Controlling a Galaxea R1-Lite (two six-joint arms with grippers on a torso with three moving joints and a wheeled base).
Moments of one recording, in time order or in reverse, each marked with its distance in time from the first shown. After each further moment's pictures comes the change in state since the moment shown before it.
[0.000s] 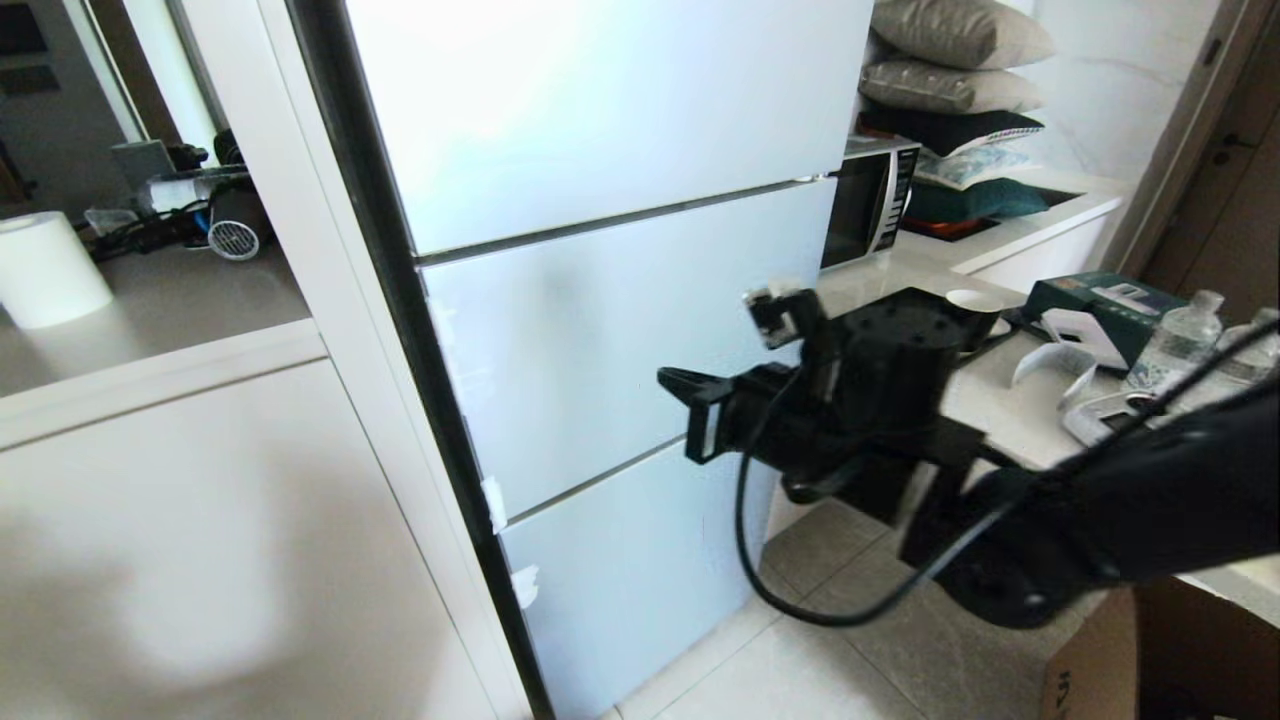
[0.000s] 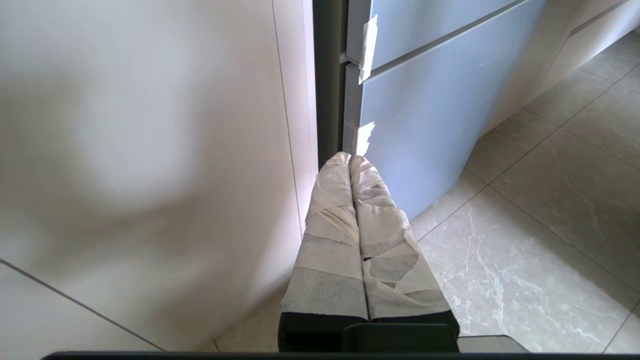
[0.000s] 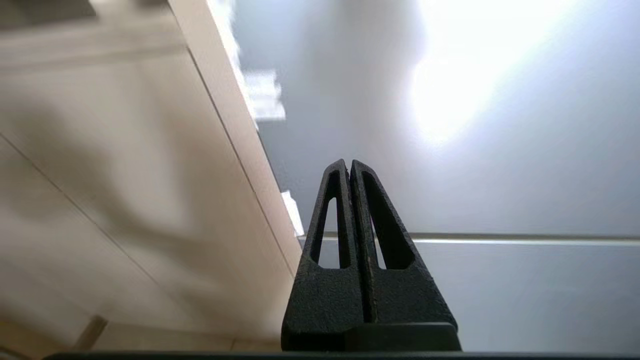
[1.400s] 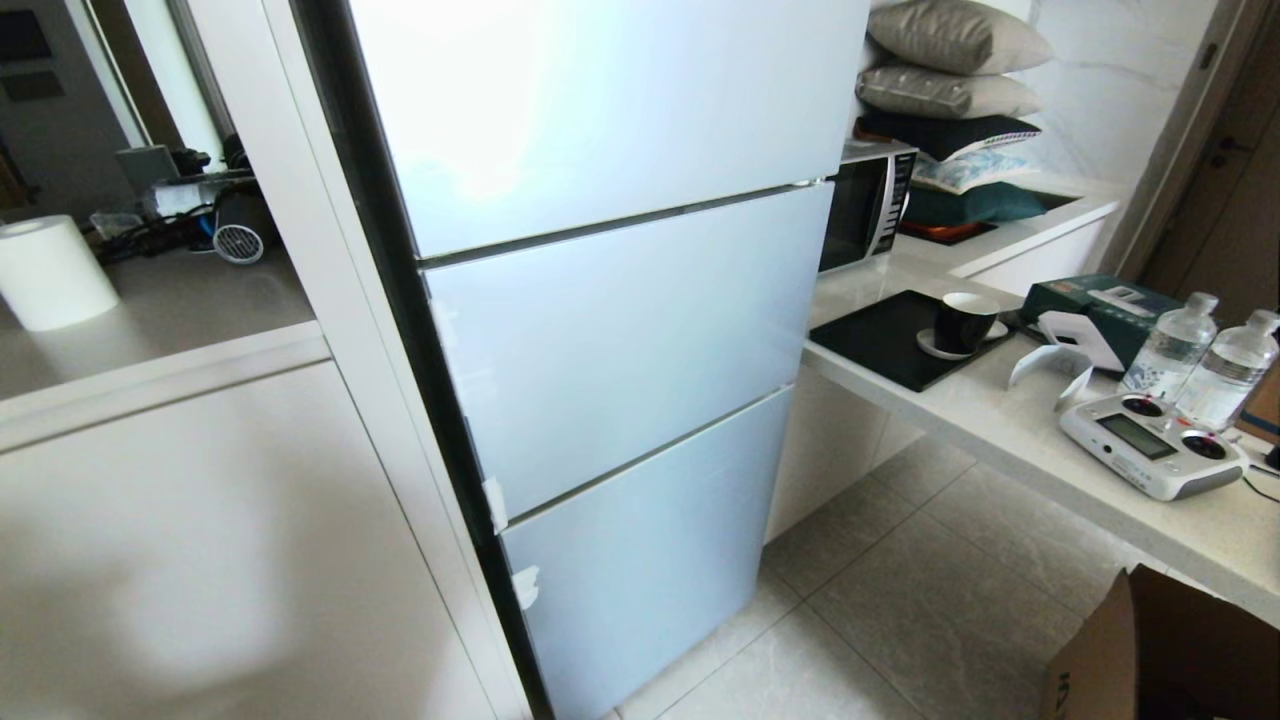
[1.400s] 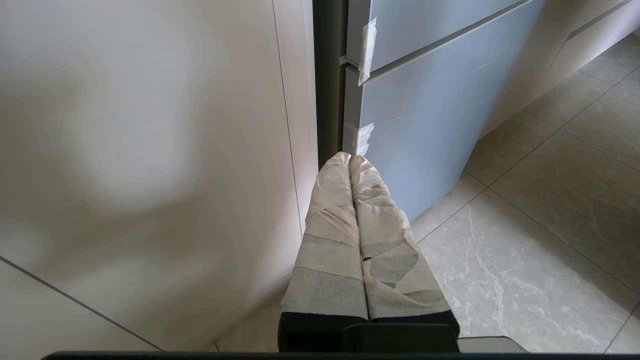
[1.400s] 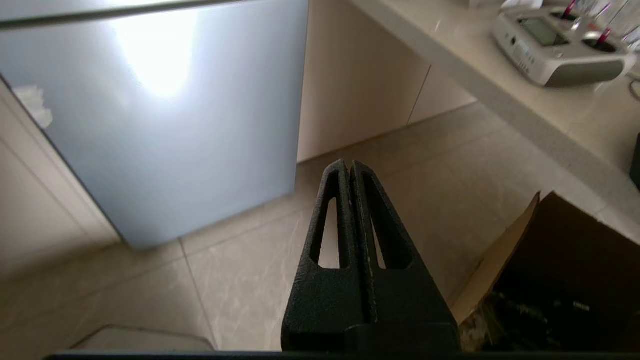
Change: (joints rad) left arm 0.000 0.000 0.000 0.000 0.001 0.000; right arm -0.672 -1.914 0.927 1.144 -0.037 -0.227
